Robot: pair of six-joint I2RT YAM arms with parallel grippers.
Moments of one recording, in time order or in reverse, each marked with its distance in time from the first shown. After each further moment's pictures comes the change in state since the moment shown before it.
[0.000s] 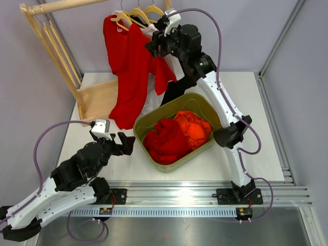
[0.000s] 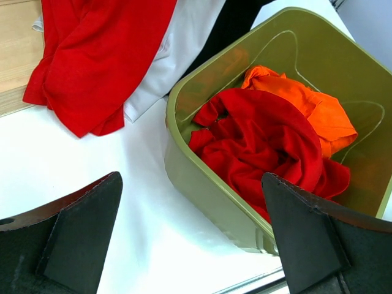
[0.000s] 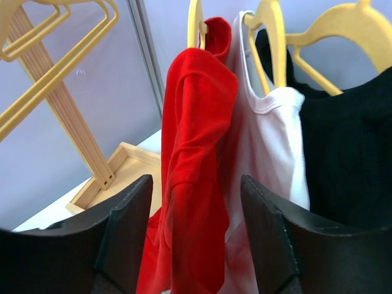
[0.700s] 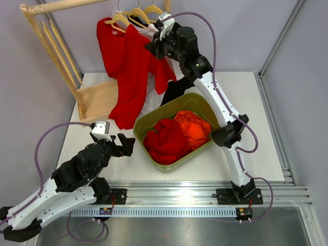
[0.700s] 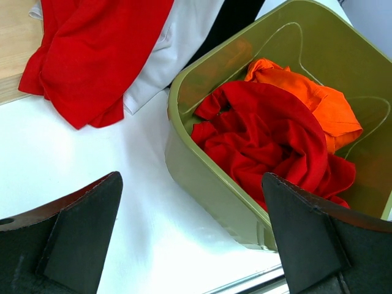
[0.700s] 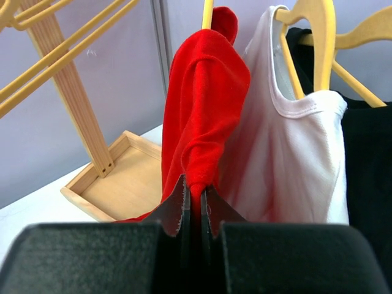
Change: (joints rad) left arm 0.000 -0.014 -0.032 -0.005 0.001 -0.023; right arm 0.013 0.042 0.002 0.031 -0.076 -0.081
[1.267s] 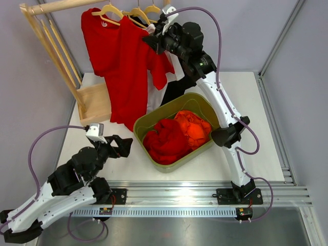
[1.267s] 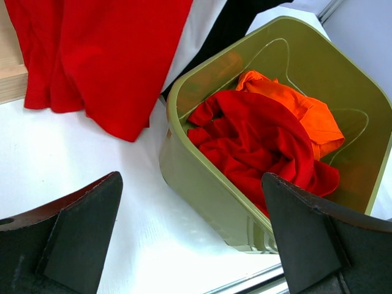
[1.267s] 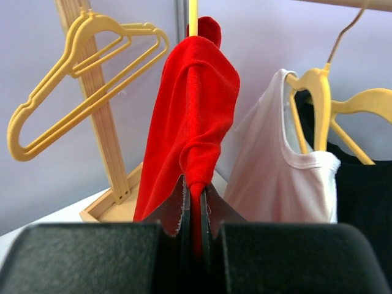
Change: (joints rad) left arm 0.000 -0.088 -0.018 -0.002 0.000 -0.023; right arm 0.001 0.004 0.098 0.053 -0.064 0.032
